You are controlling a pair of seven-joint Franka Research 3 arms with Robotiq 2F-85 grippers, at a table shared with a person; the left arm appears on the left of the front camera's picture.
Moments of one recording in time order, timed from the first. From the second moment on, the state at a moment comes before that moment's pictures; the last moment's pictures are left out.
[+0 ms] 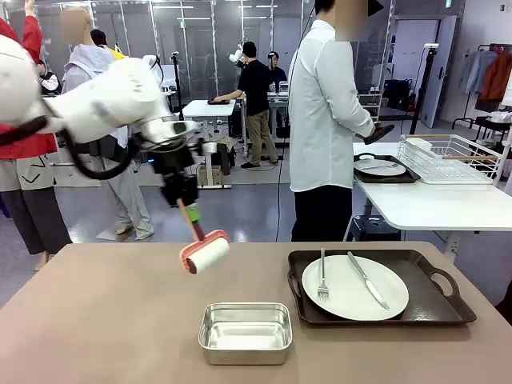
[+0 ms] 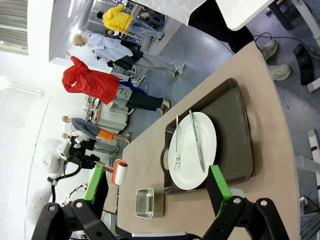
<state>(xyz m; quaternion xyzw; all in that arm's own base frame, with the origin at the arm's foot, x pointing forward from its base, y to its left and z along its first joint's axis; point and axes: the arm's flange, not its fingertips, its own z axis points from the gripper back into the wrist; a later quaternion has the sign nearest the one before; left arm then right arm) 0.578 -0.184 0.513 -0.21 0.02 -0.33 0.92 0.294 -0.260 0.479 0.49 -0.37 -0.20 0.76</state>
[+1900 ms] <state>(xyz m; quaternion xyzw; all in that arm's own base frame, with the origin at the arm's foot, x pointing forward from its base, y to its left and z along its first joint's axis) 0.552 -0.056 0.406 -0.35 -0.02 0.01 0.94 0.294 -0.260 0.479 0.49 -0.37 -0.20 0.76</state>
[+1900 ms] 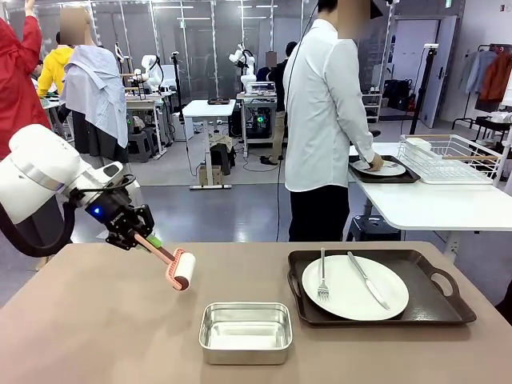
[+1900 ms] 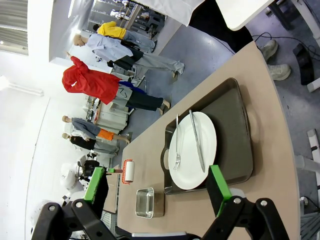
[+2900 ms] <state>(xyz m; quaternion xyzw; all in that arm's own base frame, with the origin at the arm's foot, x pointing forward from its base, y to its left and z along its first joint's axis) 0.587 0.029 0.316 -0.43 0.02 0.01 0.90 0.294 -0.260 0.479 0.49 -0.37 -0.20 0.76</state>
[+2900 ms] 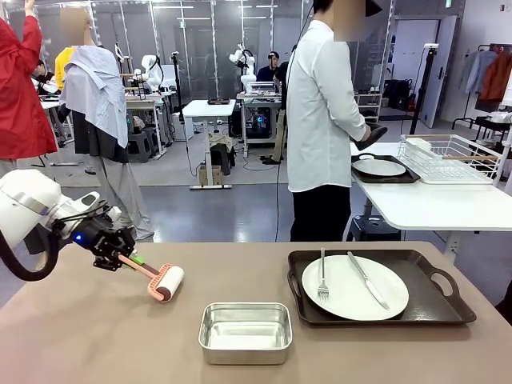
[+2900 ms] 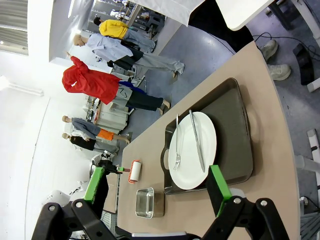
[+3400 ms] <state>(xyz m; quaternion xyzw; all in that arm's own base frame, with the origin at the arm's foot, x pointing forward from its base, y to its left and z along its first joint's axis) 0.576 0.100 0.309 -0.44 -0.01 -0.01 0.90 0.294 -0.260 0.479 0.49 -0.37 -0.20 0.76</state>
